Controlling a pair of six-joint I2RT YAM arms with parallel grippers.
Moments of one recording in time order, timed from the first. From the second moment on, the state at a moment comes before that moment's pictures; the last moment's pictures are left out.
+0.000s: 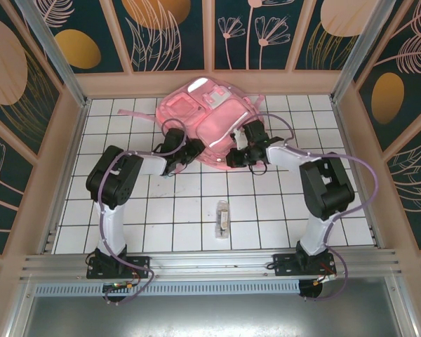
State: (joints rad) left arm -0.44 2.05 1.08 0.34 0.25 -1.05; right arm 0.45 1.78 1.14 -0.36 -0.44 0.25
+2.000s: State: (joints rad) left arm -0.33 1.61 0.85 0.25 0.07 -0.95; right arm 0.75 2.10 1.62 -0.64 0.14 0.75
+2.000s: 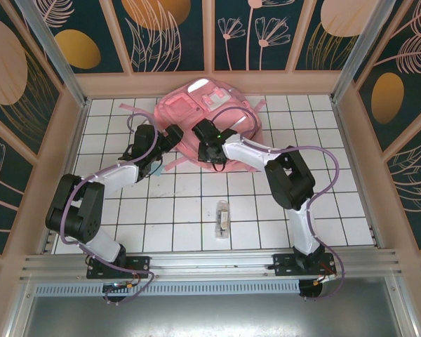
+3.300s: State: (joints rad) left arm -0.33 1.62 0.83 0.26 0.10 -0.95; right arm 0.59 1.79 1.28 -0.50 -0.04 0.77
